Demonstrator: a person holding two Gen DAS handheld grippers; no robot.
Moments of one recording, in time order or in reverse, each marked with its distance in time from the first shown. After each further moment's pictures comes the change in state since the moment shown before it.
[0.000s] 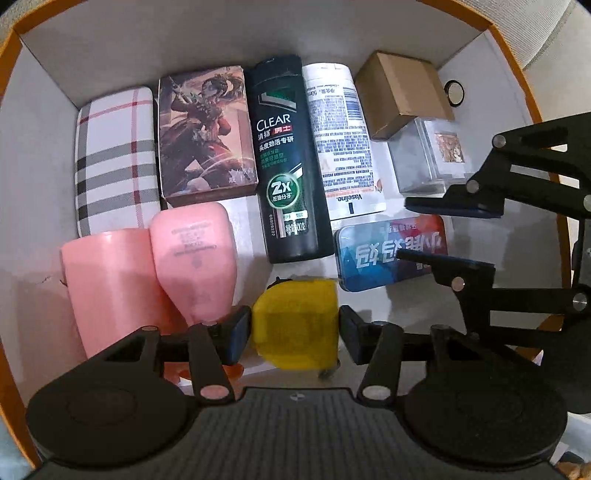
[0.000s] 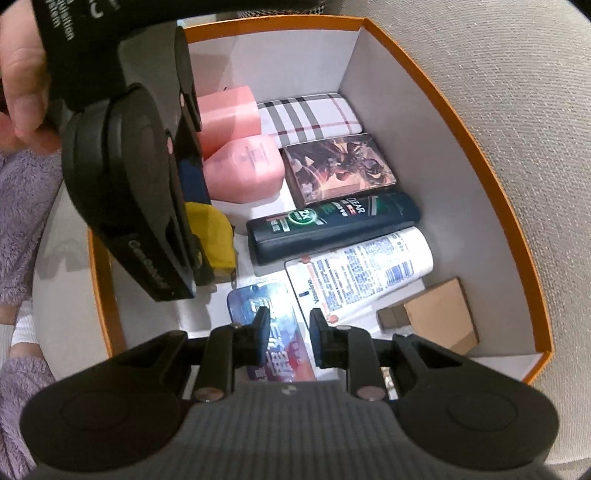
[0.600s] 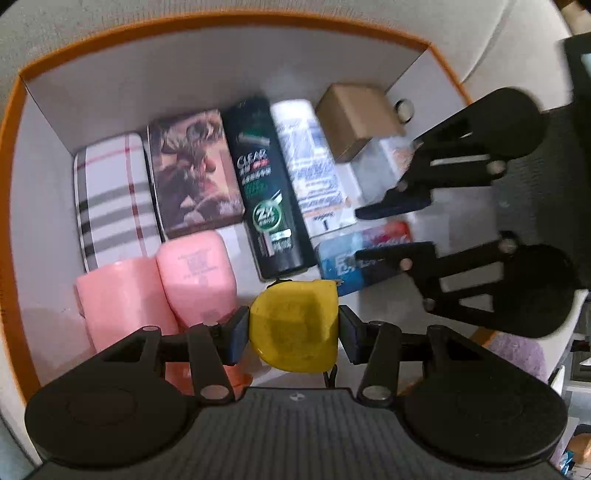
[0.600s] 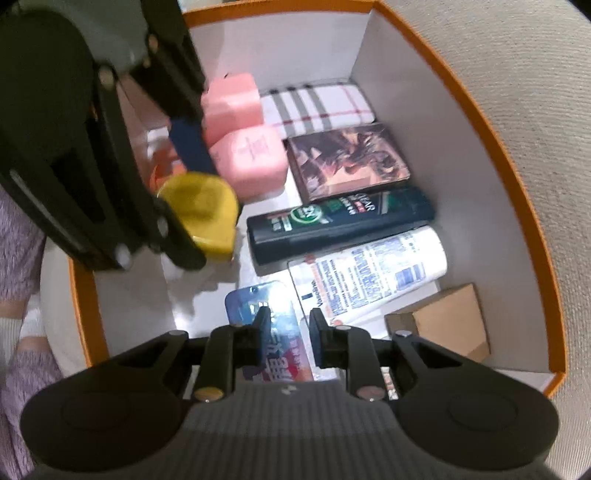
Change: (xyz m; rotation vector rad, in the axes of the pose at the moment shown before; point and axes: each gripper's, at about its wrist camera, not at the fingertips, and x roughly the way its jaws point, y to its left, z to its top) left arm -0.031 0.004 -0.012 0.118 -0.091 -0.068; right arm 0.010 -0.011 0.013 -0.008 0.027 0.072
